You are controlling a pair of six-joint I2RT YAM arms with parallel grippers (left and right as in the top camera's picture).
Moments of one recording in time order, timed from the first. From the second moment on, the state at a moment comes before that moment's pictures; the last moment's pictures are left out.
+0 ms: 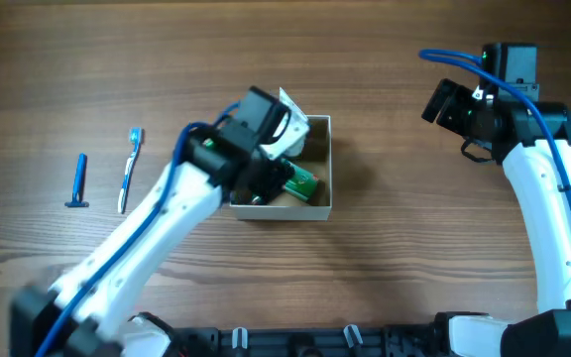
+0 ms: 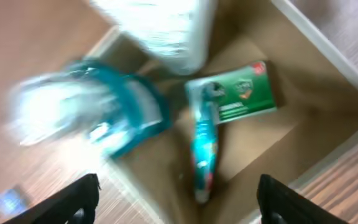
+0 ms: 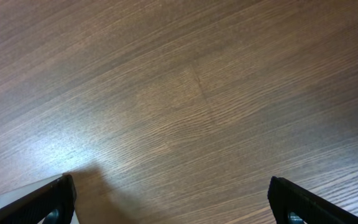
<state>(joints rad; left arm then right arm) -0.59 1.51 1.28 -0.90 -0.09 0.24 -0.01 1.47 1.32 -0.89 0.10 0.43</state>
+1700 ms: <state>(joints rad) -0.62 1.34 1.31 -0.95 0.10 0.30 -0.01 1.47 1.32 -0.89 0.09 0.38</state>
